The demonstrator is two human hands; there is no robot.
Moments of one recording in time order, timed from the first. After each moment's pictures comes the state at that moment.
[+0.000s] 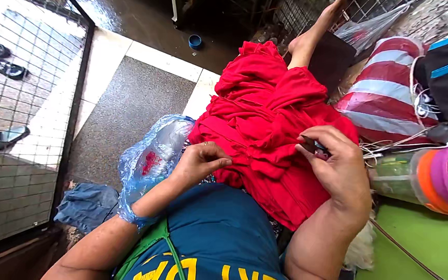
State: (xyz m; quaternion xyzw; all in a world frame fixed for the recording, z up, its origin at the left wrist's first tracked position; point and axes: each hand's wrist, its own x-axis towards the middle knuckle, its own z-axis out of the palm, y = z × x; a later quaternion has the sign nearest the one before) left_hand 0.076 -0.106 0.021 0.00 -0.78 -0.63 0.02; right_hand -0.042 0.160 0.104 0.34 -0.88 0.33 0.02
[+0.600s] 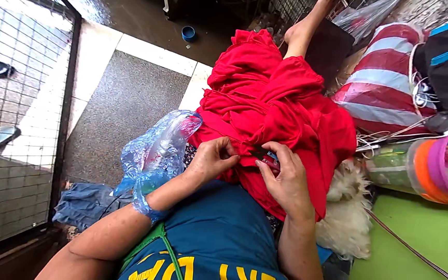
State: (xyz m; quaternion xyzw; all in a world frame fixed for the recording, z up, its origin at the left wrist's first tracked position) left_hand 0.057 -0.072 0.027 0.04 -0.80 -0.60 -0.03; right_hand 0.016 0.129 0.051 0.29 -0.90 0.33 0.06
